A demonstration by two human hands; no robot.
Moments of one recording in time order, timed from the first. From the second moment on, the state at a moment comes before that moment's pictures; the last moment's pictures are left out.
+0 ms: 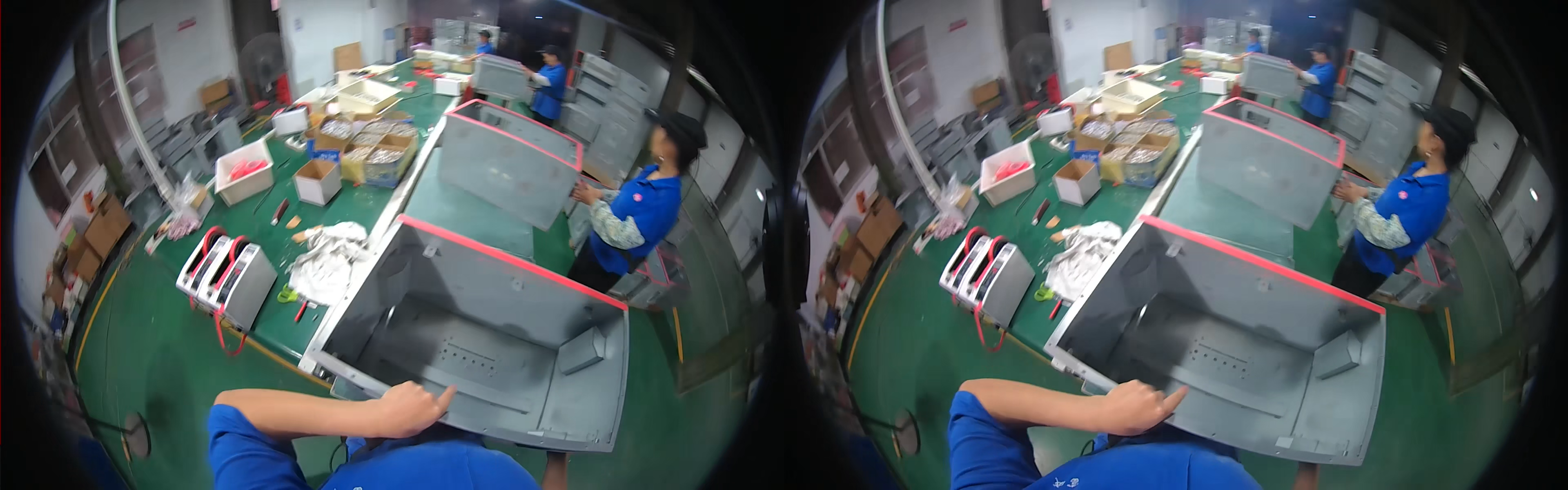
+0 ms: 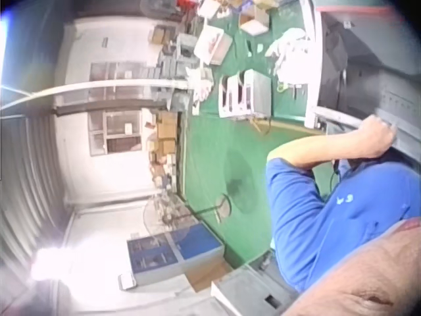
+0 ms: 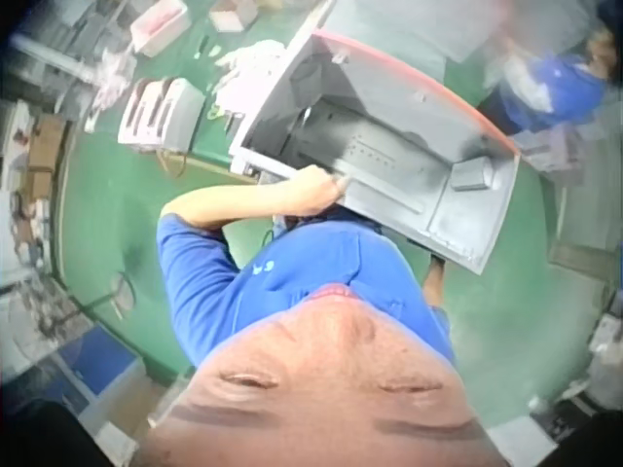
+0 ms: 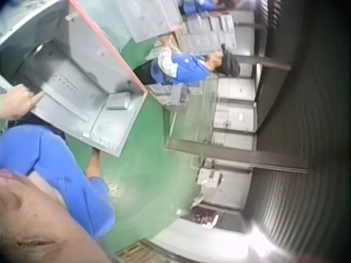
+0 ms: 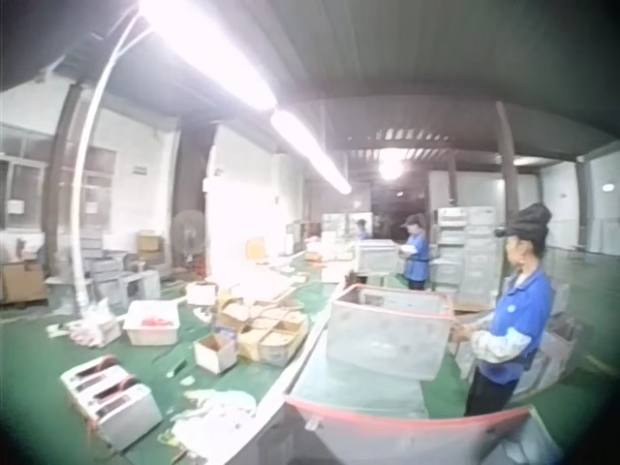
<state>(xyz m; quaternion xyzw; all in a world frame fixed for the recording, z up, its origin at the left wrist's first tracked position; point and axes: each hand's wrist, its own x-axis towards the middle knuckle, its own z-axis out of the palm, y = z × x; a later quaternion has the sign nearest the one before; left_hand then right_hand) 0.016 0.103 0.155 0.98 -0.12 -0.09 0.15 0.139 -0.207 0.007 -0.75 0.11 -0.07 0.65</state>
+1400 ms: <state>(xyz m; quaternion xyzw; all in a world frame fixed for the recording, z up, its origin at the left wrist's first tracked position) -0.512 0.520 -0.189 0.68 0.52 0.12 0.51 -0.107 0.148 -0.111 -0.79 -0.17 0.40 0.43</state>
